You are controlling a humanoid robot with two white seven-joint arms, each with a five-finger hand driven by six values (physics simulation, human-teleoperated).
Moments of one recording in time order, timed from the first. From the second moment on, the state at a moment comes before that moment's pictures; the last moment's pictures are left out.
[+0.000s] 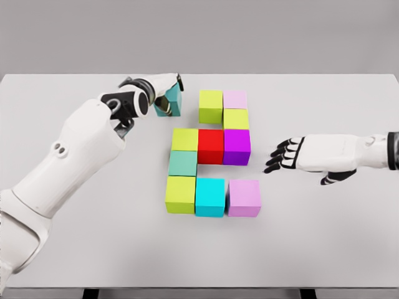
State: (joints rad) left arm -0.88 0.20 -0.81 -1.25 -0.61 0.61 -0.61; right arm -0.66 -1.10 0.78 -1.76 0.21 -0.61 0.61
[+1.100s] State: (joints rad) left arm -0.91 0.11 -0.81 -1.15 -0.64 0.61 -0.61; right arm -0.61 -1.11 0.85 -1.76 0.31 -0.61 0.61
